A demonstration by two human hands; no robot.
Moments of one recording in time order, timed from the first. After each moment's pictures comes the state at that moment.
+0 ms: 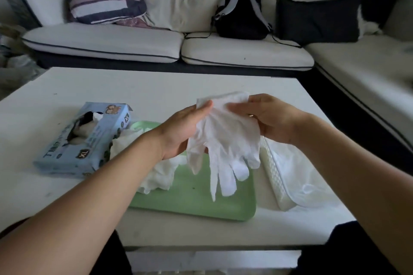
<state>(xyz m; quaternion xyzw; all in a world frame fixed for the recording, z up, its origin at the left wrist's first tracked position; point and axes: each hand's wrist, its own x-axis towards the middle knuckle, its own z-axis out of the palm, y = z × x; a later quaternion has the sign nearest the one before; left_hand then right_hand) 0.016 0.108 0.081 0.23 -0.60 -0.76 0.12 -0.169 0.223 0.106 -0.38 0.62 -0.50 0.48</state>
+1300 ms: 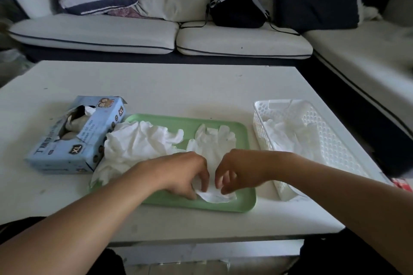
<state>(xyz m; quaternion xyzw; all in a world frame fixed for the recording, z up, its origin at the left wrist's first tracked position) 0.035 0.113 0.004 0.11 -0.96 -0.18 -0.20 -0.132 0.237 0.018 -0.71 0.64 0.01 0.31</state>
